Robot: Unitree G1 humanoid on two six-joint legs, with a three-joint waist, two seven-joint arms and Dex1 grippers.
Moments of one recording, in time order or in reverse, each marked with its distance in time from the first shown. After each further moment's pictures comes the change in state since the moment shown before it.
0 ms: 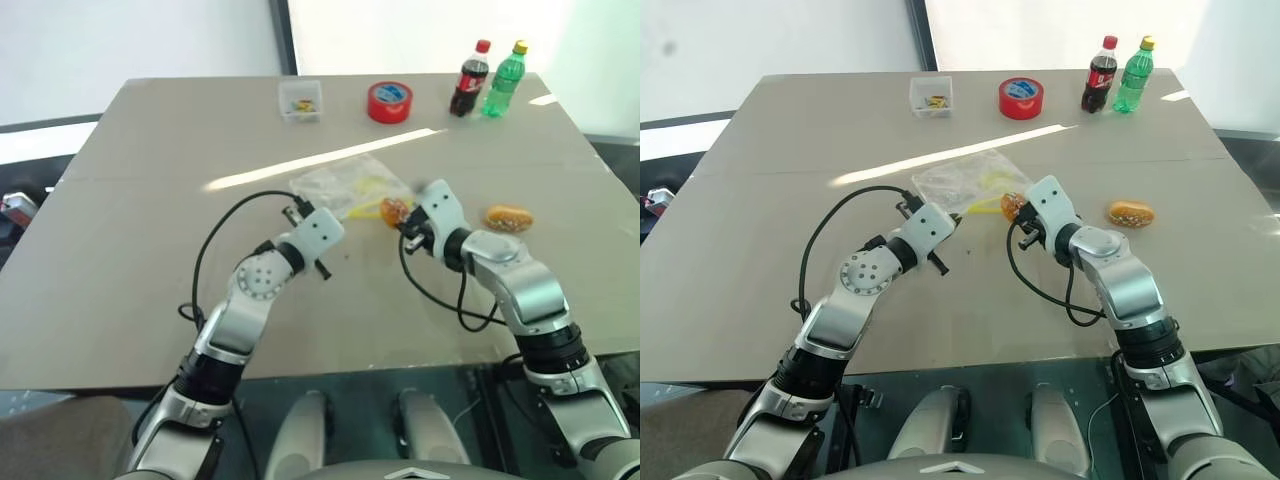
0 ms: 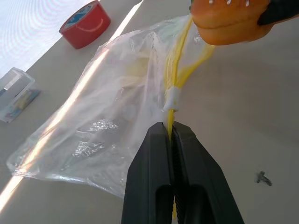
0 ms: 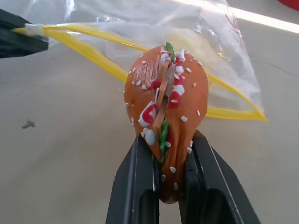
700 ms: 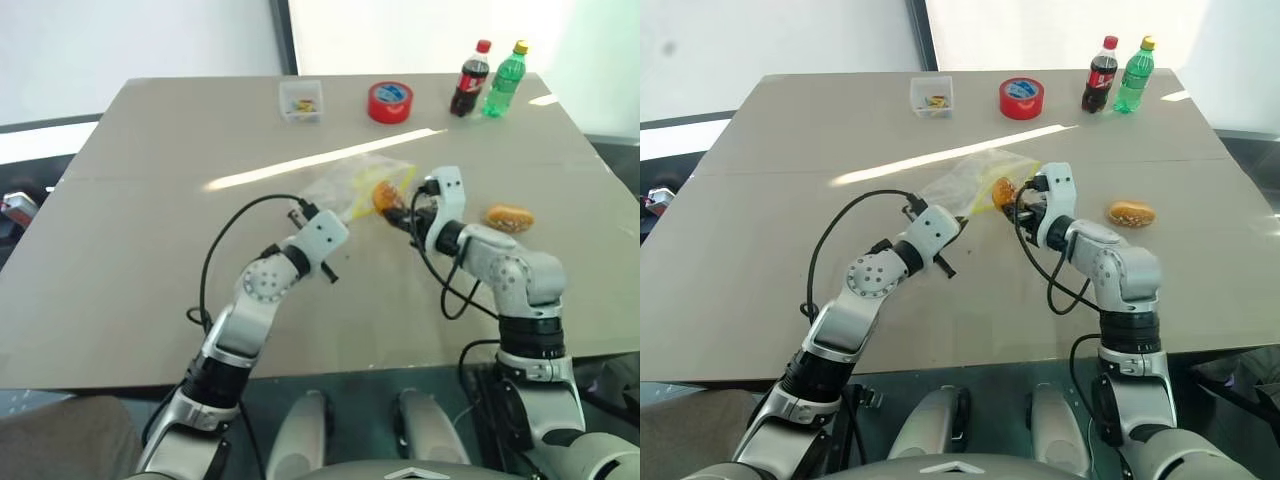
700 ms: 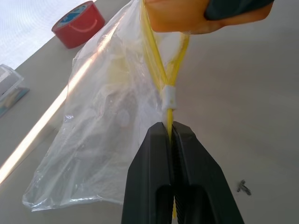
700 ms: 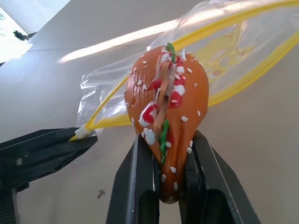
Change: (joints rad) left arm 0.013 -0.047 -0.003 -0.004 -0.021 -0.024 -0.003; right arm -0.069 0.229 -0.307 0.039 0.310 0.269 -0.095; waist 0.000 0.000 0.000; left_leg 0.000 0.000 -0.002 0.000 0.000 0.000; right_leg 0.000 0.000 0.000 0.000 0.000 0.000
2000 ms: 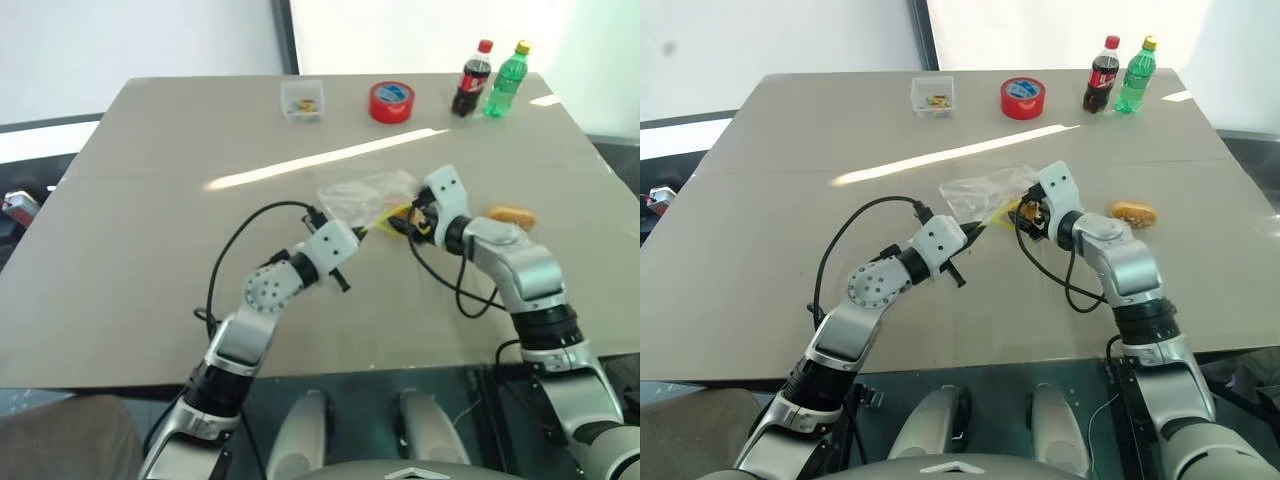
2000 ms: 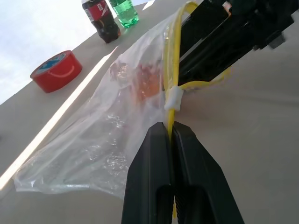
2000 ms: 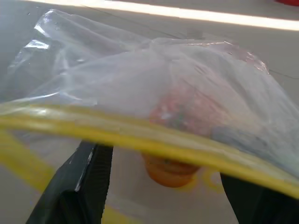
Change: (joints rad) left arm 0.043 -0.019 -0.003 -0.005 -0.059 -0.126 -0.058; right arm 0.021 -0.277 0.235 0.019 -0.145 -0.261 0.155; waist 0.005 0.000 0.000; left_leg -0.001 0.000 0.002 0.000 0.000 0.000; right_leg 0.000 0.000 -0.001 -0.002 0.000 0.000
